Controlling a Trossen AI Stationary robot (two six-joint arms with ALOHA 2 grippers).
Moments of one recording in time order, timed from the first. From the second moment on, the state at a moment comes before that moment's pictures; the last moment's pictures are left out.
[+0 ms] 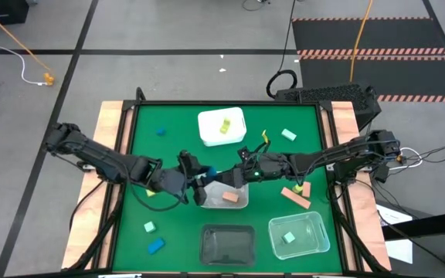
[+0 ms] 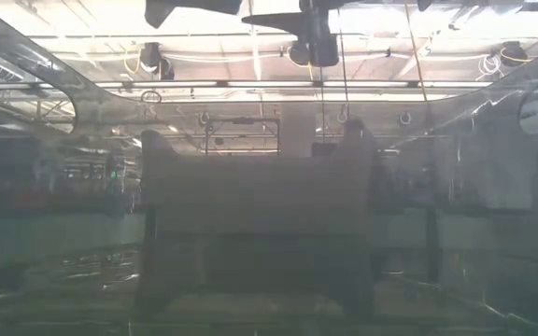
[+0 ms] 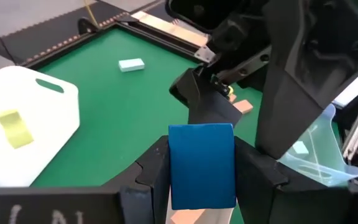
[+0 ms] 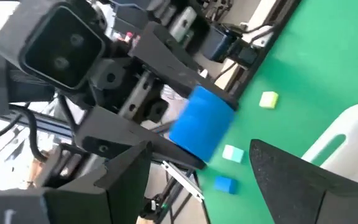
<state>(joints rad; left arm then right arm) -0.36 1.39 1.10 -0.22 -0.58 -0.55 0.13 1.54 0.97 0.42 0.07 1.19</state>
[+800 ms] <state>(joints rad) -0.23 1.39 1.10 -0.15 -0.47 -0.29 0.09 1.54 0.97 0.45 0.08 1.17</state>
